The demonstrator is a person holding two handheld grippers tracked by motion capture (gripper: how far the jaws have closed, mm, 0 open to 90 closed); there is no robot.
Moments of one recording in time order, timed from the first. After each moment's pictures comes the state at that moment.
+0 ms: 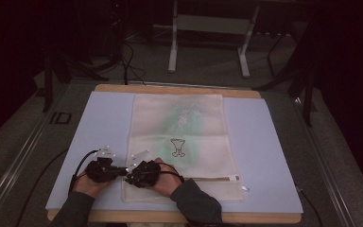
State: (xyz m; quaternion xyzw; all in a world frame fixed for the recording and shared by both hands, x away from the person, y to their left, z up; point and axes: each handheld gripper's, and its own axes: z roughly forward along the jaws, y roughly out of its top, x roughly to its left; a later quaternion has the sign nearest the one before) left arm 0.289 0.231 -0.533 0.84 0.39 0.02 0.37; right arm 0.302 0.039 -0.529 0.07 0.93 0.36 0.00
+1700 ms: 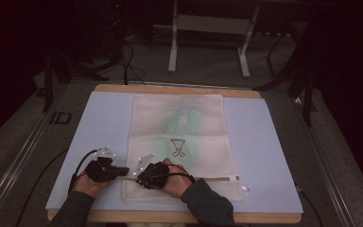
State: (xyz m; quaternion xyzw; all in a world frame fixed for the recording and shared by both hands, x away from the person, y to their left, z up) left arm 0.291 0.232 -0.533 0.85 0.38 0.02 0.37; right arm 0.293 0.014 -0.519 0.05 0.95 0.32 0.04
